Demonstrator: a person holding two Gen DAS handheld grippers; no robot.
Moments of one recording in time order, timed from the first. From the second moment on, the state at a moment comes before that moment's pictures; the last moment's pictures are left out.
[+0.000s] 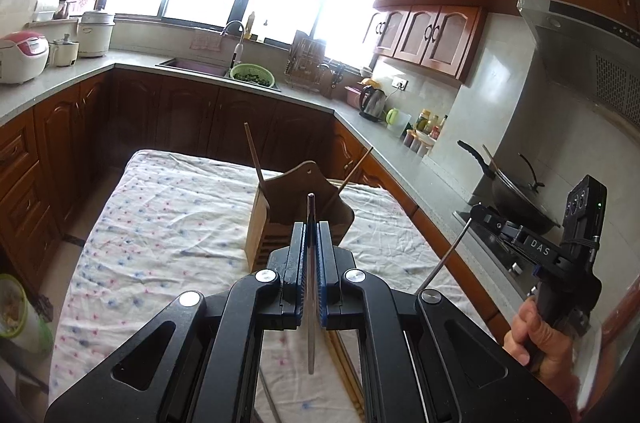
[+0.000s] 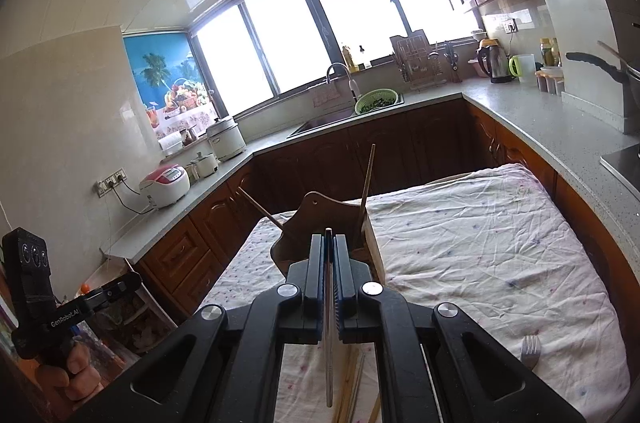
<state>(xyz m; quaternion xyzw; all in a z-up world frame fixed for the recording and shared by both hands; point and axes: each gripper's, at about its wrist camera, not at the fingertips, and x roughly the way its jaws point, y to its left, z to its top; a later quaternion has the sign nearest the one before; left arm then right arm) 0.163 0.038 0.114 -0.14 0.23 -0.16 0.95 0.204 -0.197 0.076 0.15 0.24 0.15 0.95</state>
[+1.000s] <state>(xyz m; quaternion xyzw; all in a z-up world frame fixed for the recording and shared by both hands) 0.336 0.039 0.097 -0.18 0.17 -0.06 0.97 0.362 -0.187 0.054 0.19 0.18 0.09 0.96</state>
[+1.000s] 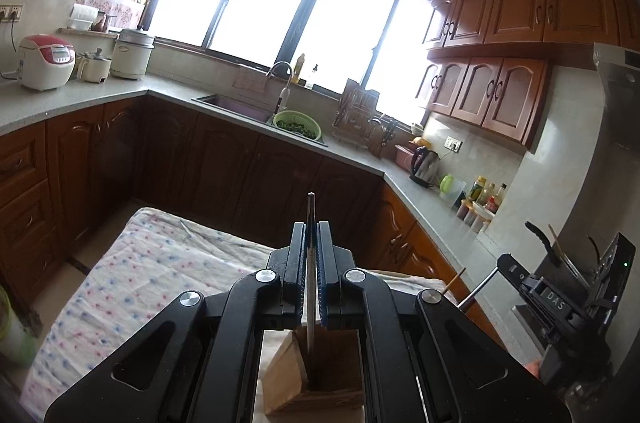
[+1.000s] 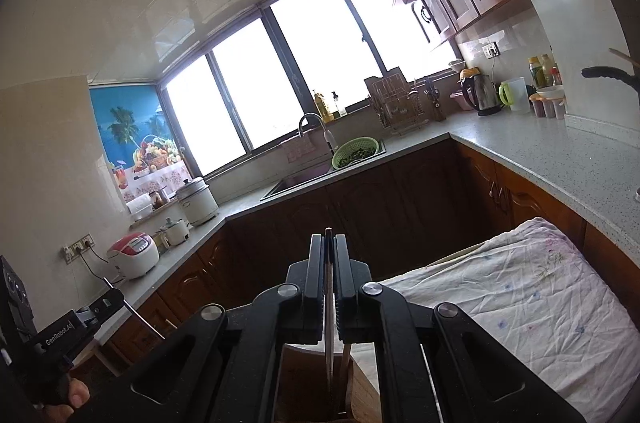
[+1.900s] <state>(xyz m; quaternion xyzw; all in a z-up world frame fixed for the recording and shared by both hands) 0.360 0.025 0.053 -0.16 0.24 -0.07 0.96 0.387 -0.183 0.011 0.21 0.25 0.10 0.94</state>
